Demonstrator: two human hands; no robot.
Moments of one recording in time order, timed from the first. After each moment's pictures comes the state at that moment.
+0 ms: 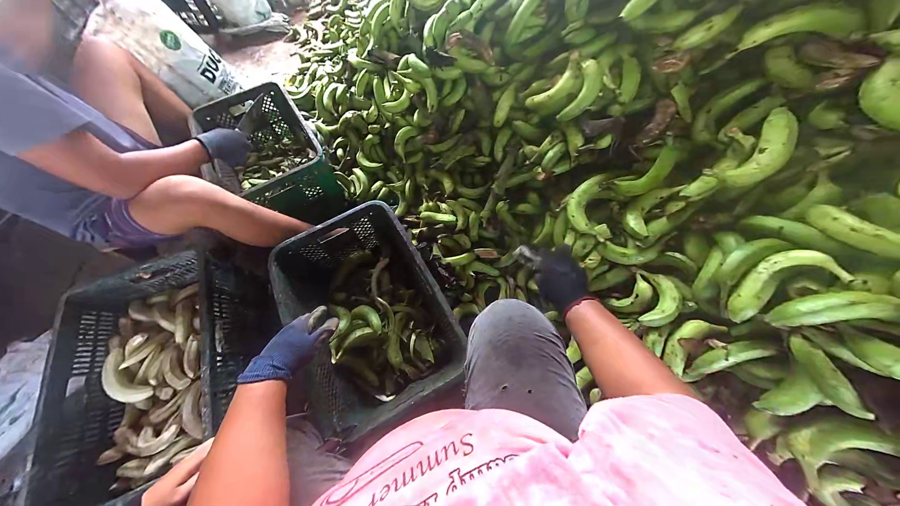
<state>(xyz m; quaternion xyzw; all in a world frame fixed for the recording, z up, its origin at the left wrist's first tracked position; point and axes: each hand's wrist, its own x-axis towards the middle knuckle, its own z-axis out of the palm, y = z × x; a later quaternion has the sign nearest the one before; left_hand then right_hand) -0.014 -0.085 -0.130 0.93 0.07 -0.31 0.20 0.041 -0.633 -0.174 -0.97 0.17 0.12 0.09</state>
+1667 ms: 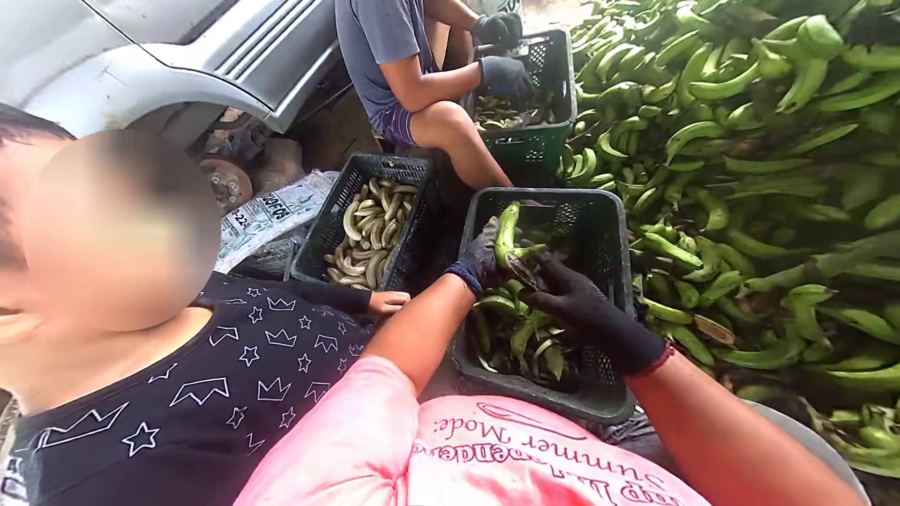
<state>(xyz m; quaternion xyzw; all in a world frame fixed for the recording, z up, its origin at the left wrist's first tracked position) -0.013 -0.122 -0.097 0.41 0.25 -0.04 0.87 0.017 -0.321 -0.073 -0.74 -0.34 0.31 0.49</state>
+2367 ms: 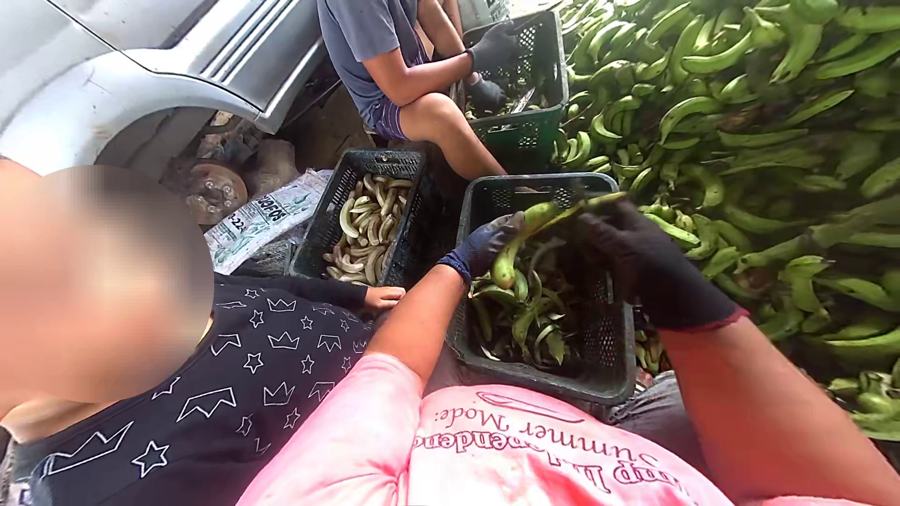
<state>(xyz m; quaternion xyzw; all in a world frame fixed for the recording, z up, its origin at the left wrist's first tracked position) -0.015 -0.118 -0.080 0.65 0.15 -0.09 0.74 0.053 -0.350 -0.028 -0.65 -0.16 0.28 0.69</state>
